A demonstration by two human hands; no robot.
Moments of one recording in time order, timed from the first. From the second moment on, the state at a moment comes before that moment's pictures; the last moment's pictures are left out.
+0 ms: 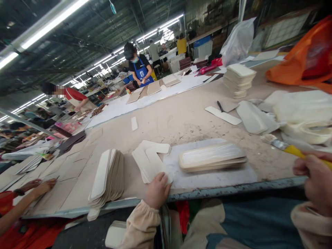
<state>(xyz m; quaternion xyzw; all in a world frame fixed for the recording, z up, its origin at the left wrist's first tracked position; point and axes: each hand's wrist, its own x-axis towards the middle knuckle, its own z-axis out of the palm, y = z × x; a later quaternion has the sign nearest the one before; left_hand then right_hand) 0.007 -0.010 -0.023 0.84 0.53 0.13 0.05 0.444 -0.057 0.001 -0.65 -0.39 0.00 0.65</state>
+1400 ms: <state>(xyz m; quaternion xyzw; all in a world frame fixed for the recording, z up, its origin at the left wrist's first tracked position) 0.099 0.048 0.044 0.68 0.59 0.35 0.26 0.395 0.019 0.019 -0.58 -0.53 0.13 0.60</state>
